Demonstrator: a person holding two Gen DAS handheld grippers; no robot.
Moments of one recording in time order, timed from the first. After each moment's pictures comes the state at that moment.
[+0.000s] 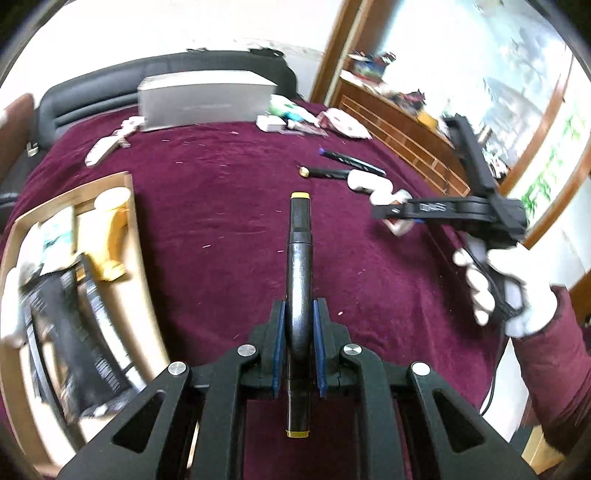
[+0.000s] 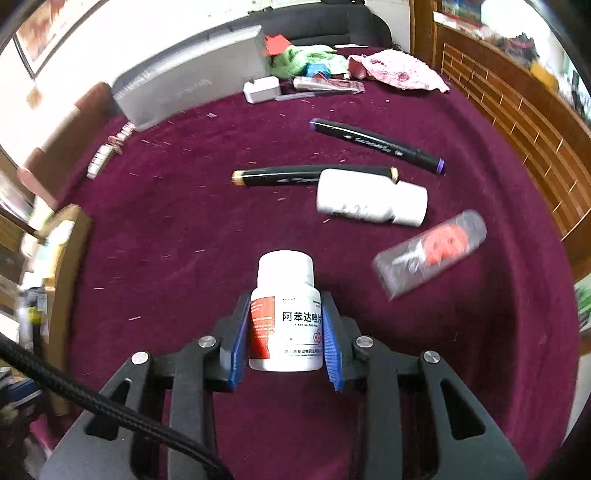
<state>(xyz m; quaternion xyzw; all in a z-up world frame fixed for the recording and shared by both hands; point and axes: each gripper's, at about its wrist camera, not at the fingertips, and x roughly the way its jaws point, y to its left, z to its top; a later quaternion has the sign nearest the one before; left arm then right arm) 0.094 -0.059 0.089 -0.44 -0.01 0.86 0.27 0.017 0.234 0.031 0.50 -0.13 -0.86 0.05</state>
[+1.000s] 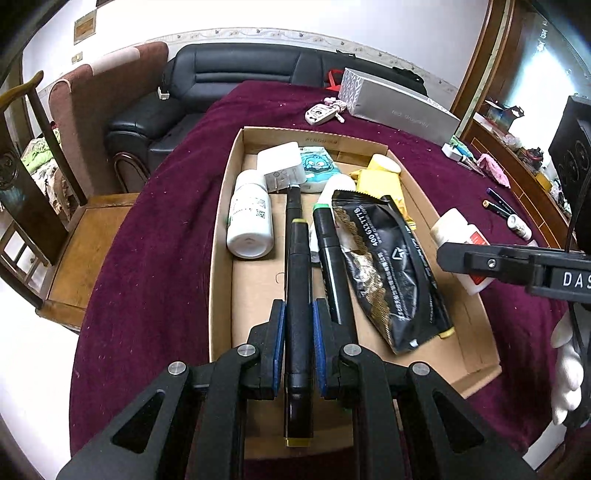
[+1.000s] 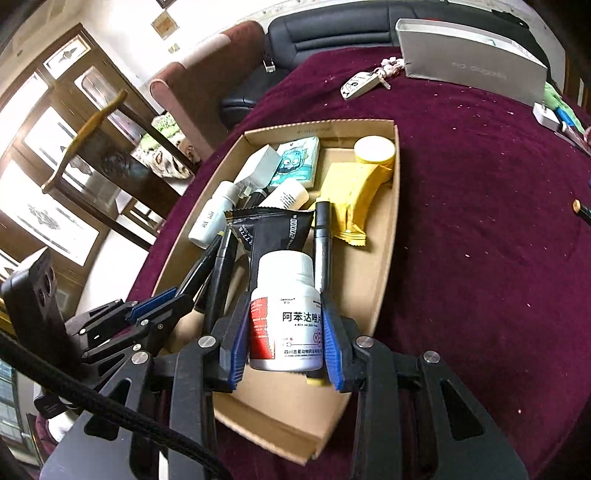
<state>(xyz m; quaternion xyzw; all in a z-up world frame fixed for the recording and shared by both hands) 0.096 -0.265 0.034 -0.45 -0.07 0.89 0.06 0.030 -0.070 0.040 0.52 -0.05 -0.81 0.27</state>
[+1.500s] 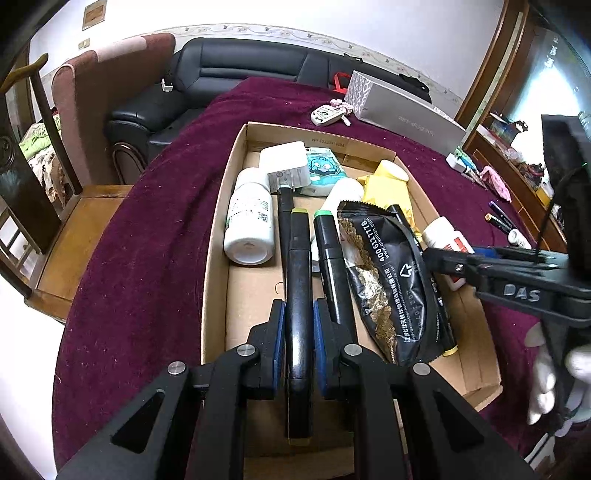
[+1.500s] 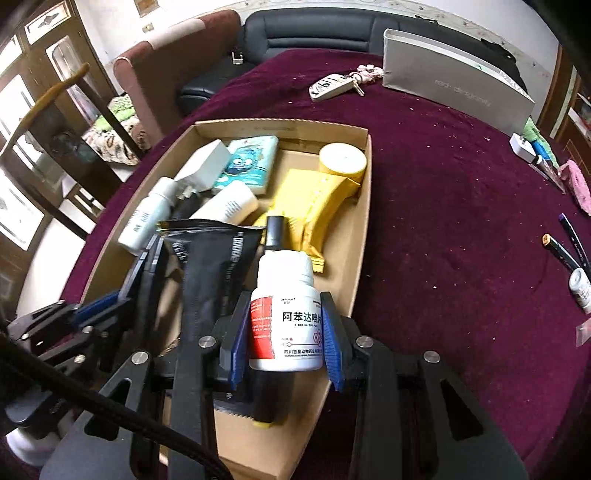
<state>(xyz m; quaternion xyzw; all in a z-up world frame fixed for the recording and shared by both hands) 0.092 -0.271 0.027 -0.45 -0.10 0.89 0.05 0.009 -0.081 0.024 0.51 0.05 -0.84 0.18</state>
